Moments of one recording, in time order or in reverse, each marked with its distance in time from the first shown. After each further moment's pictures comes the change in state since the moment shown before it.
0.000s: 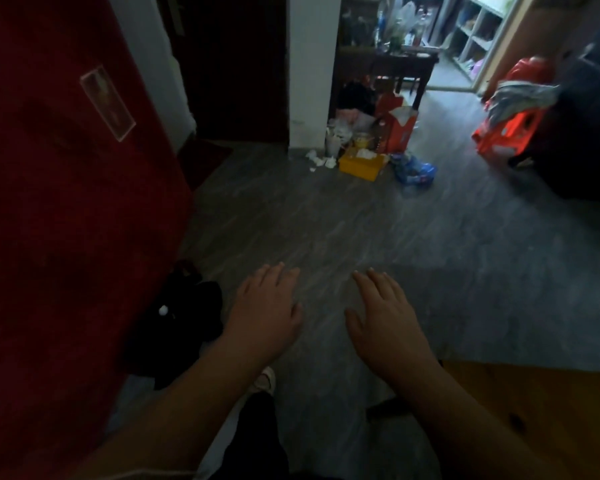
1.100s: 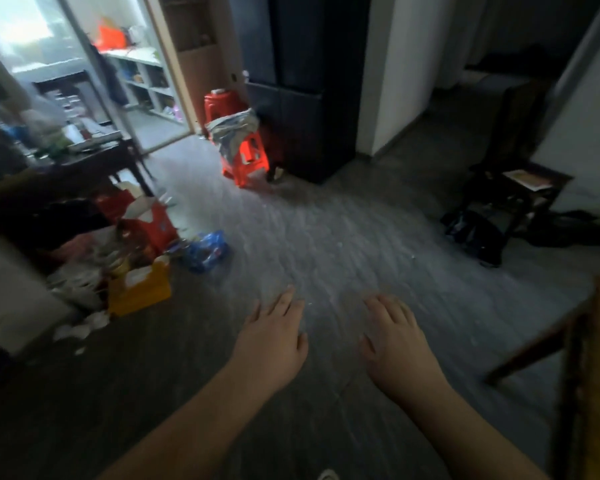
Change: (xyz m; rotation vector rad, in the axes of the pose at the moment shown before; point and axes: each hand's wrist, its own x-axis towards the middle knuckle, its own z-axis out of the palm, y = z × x) left_hand 0.623 0.434 0.041 0.161 -0.252 0.970; right_hand 0.343 0.433 -0.180 0.092 0.370 0.894
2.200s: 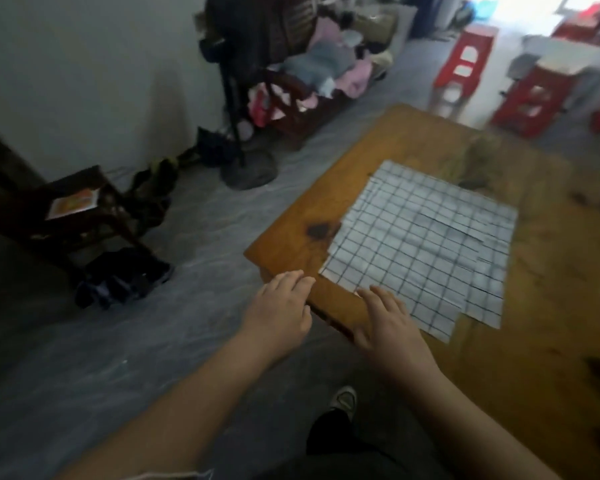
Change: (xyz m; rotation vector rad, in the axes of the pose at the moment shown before) left_hand 0.392 0.511 0.101 0.059 -0.366 1.626; right_hand 0.050 0.325 -0.119 0.203 0.586 1.500
